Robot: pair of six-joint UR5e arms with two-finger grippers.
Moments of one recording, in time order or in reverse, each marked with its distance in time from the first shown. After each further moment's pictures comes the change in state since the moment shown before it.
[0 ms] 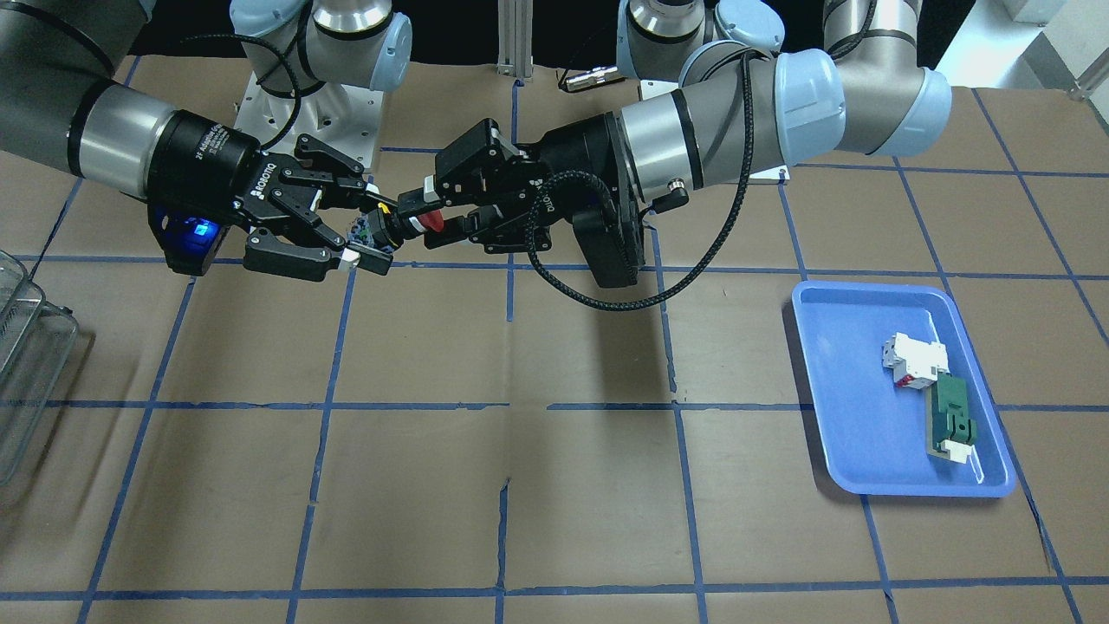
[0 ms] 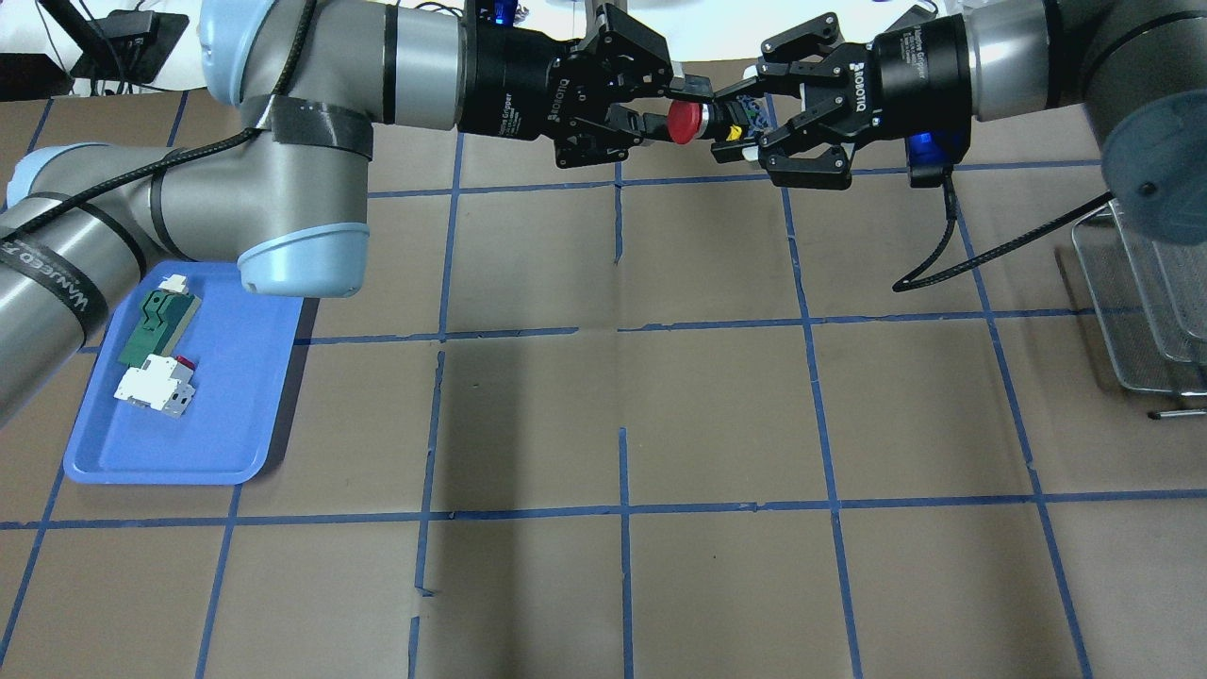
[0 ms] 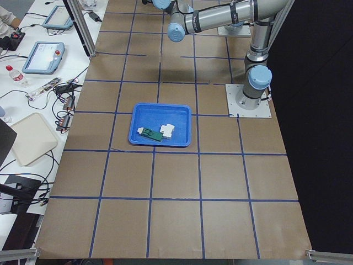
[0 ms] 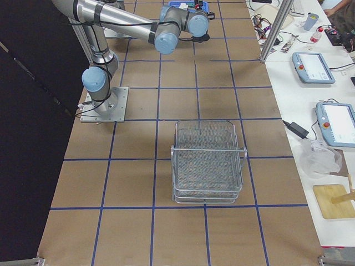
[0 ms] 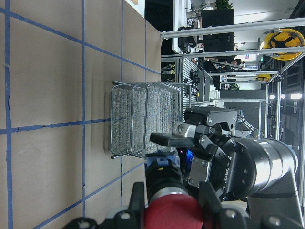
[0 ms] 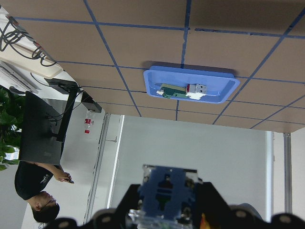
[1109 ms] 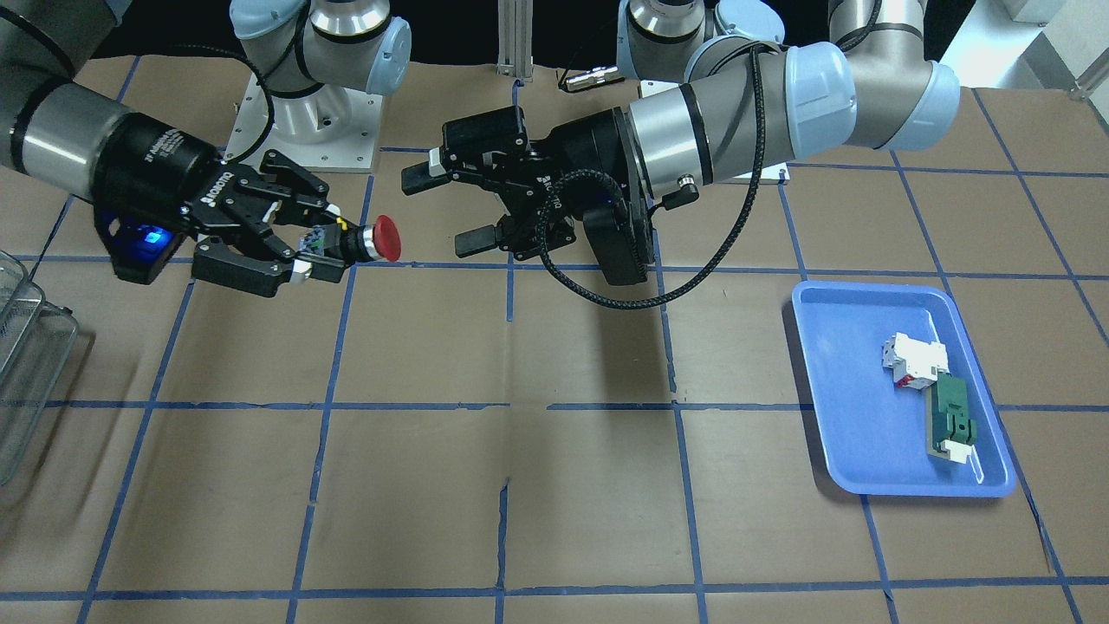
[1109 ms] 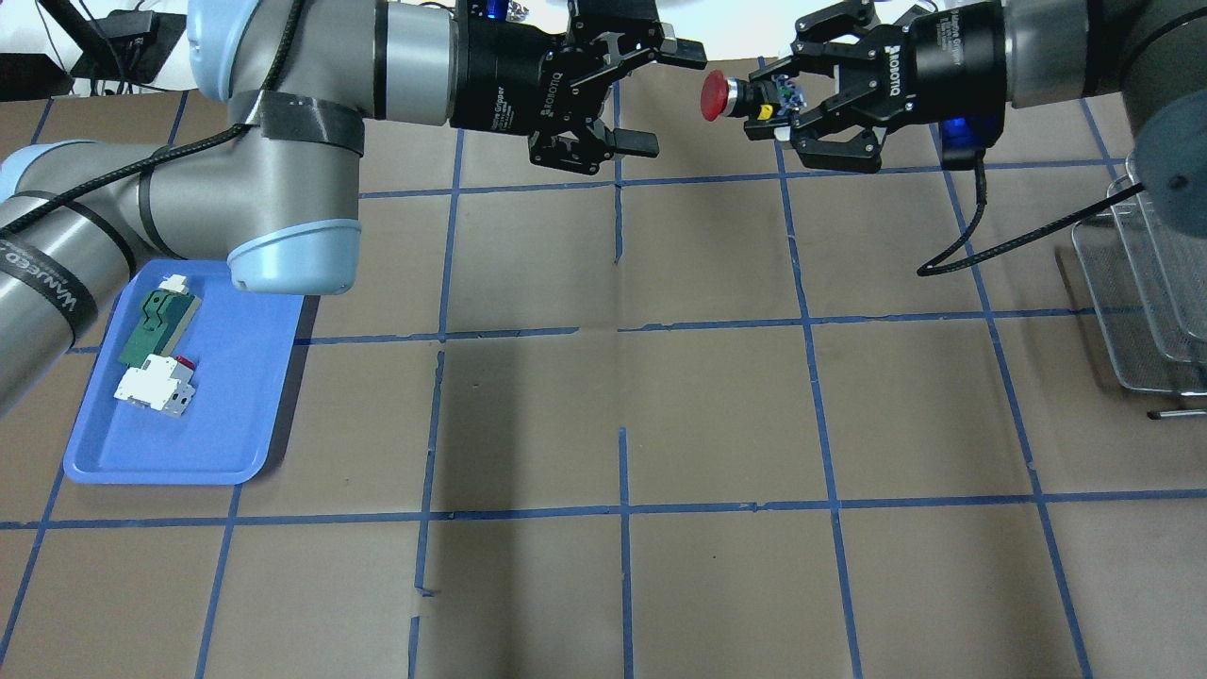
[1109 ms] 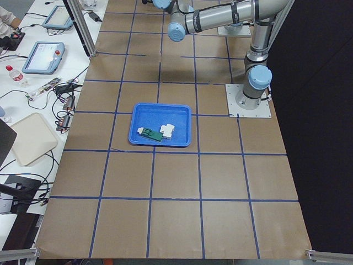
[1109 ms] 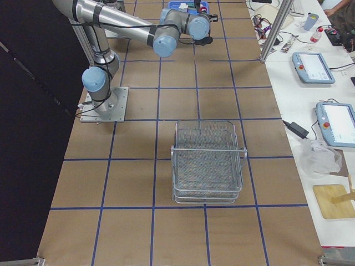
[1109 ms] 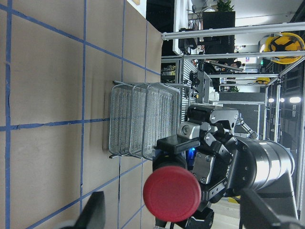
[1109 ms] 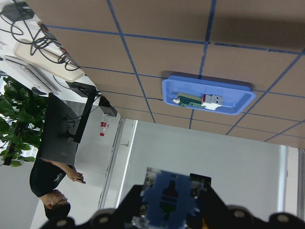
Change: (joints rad) left arm 0.013 0.012 0.011 -0.032 0.008 -0.013; right arm -0.073 0.000 -0.005 -0.073 -0.036 -0.056
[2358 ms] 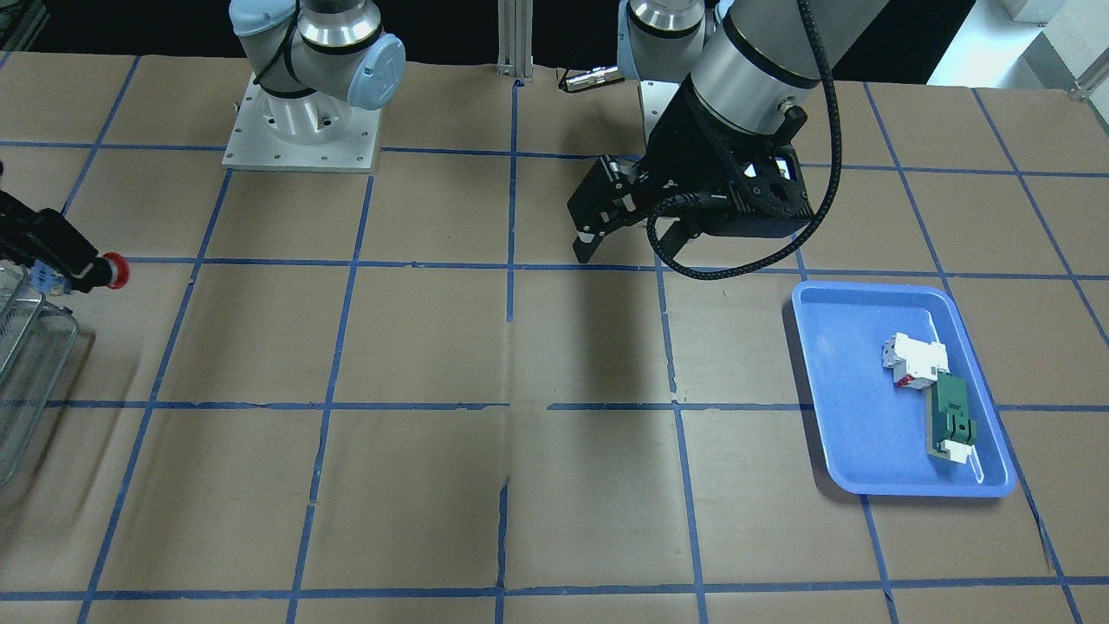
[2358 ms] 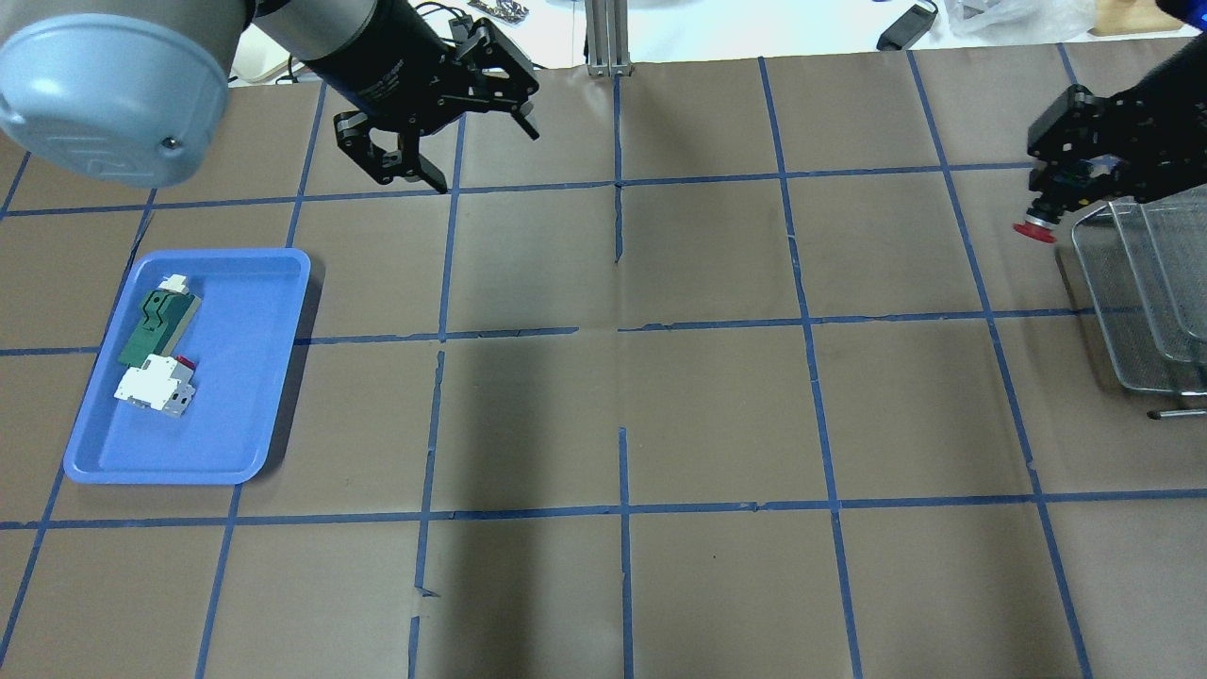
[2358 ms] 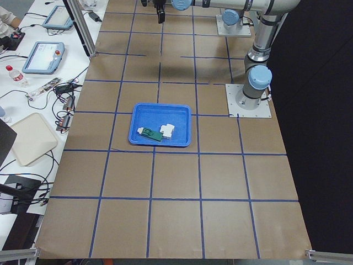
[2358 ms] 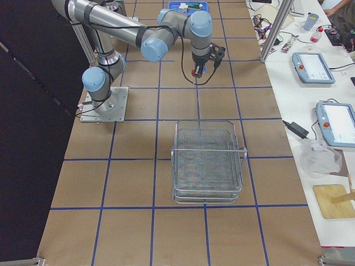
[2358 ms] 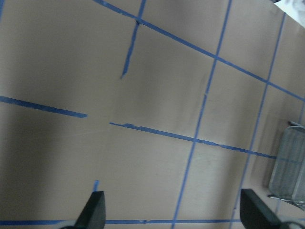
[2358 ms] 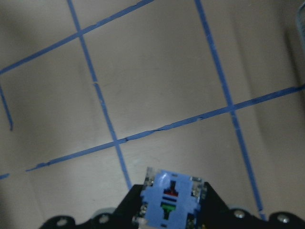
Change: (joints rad) left arm 0.005 0.093 0.241 -0.702 0.895 0.188; right arm -0.227 -0.014 -0.099 0.026 -0.897 -1.398
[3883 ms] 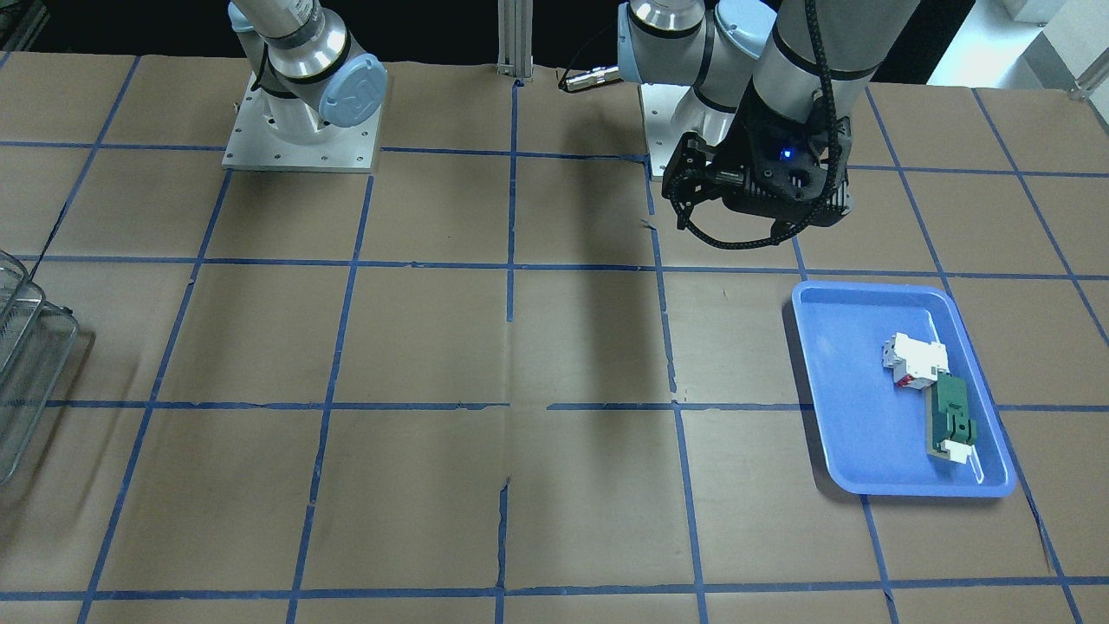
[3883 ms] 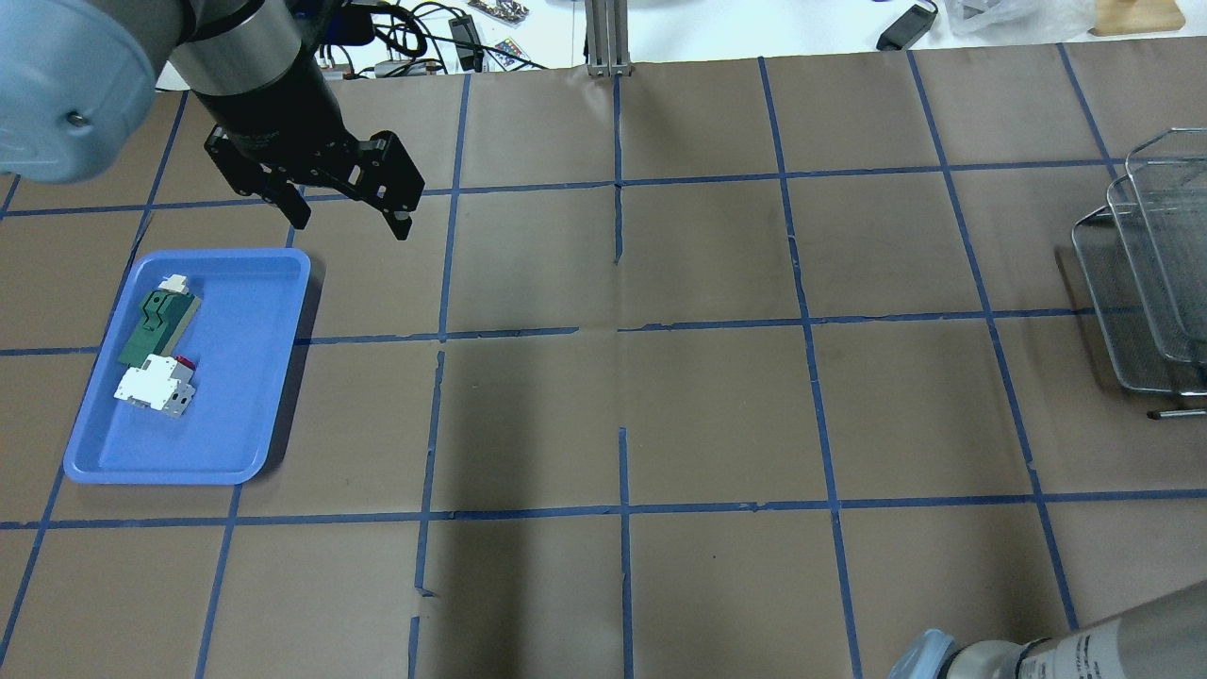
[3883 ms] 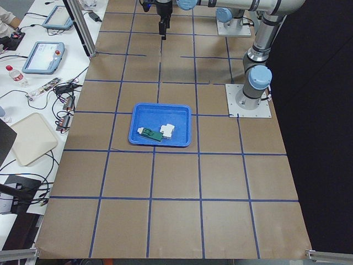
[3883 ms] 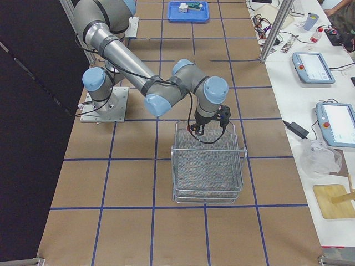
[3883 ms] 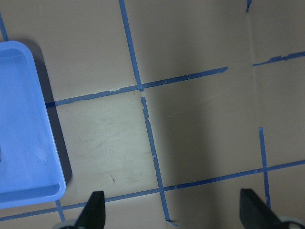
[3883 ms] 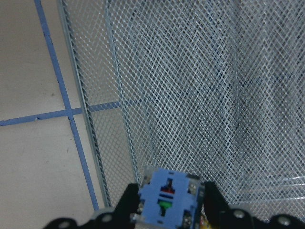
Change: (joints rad) left arm 0.049 0.042 0.002 -0.180 0.253 0.482; right arm -0.246 0.295 -0.196 0.054 -0.188 -0.359
